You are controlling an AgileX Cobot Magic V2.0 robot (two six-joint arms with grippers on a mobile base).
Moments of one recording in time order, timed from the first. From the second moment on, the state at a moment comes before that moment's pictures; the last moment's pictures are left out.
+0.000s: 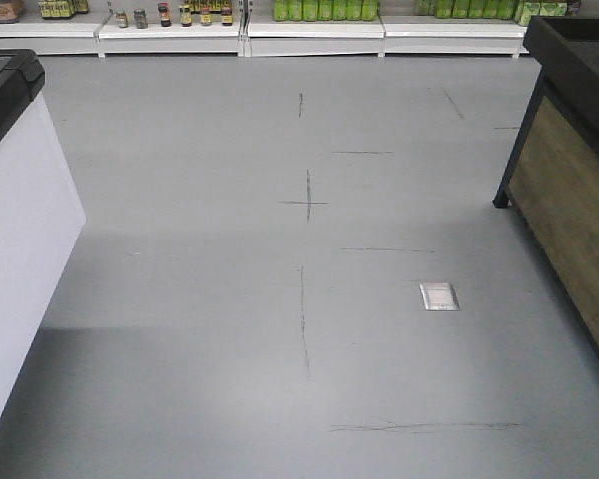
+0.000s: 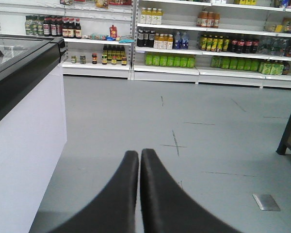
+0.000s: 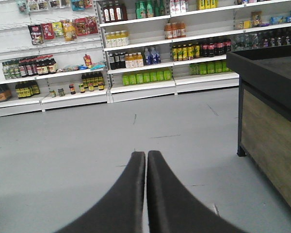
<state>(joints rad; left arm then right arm) -0.04 -0.01 0.02 0.21 0.18 -0.31 0.01 -0.01 0.03 -0.30 0.09 0.39</state>
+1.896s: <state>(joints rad) -0.04 -0.01 0.02 0.21 0.18 -0.31 0.01 -0.01 0.03 -0.30 0.09 0.39</state>
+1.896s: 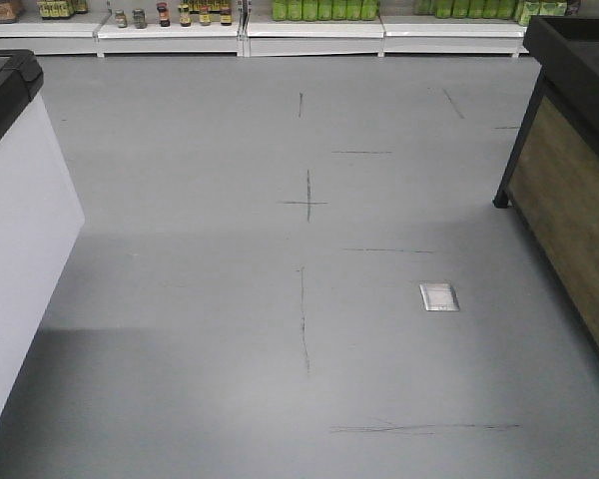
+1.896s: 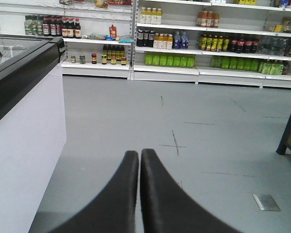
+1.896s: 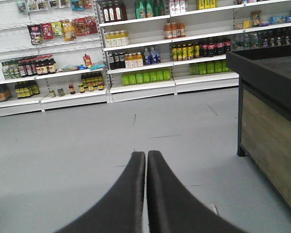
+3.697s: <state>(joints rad) -0.04 -0.01 0.02 0.21 0.18 -0.31 0.01 -0.01 0.03 -0.30 0.09 0.39</state>
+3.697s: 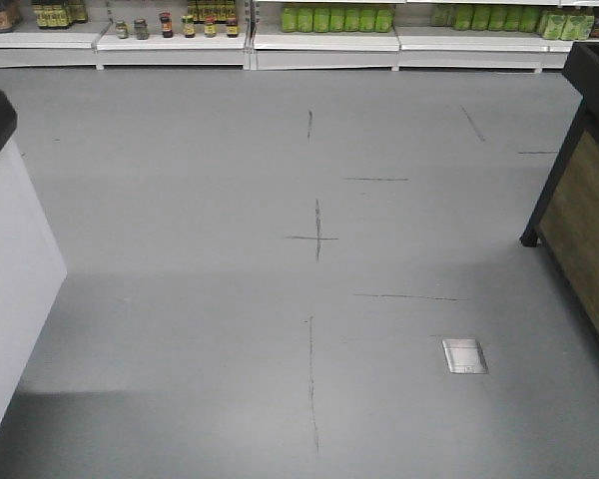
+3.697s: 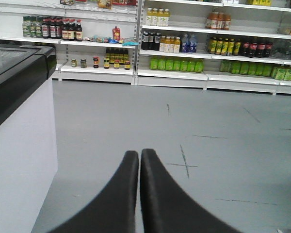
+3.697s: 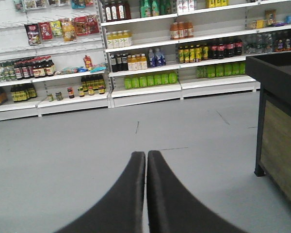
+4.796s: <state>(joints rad) -0.04 -0.01 0.02 0.21 0.18 -0.31 0.01 -0.01 0.03 -0.30 0.09 0.39</state>
